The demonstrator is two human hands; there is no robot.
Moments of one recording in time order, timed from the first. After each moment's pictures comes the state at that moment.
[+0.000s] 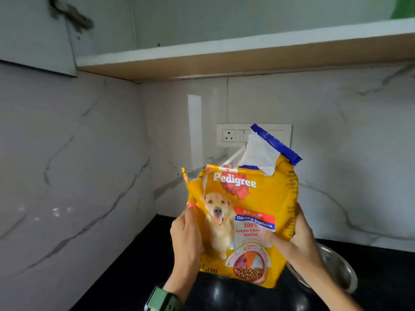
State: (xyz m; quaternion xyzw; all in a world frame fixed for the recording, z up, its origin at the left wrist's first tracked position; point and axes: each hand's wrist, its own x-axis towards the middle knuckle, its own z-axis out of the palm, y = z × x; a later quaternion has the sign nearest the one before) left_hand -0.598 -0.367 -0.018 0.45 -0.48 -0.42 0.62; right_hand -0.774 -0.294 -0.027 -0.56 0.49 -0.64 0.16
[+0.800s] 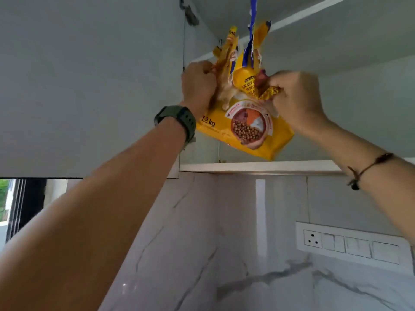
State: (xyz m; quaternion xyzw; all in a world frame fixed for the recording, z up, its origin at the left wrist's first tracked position) left_hand -0.477 -0.410 0.430 0.31 -0.60 0.06 0.73; right_hand -0.645 -0.384 0.389 -0.65 0.29 -0.58 -0.40
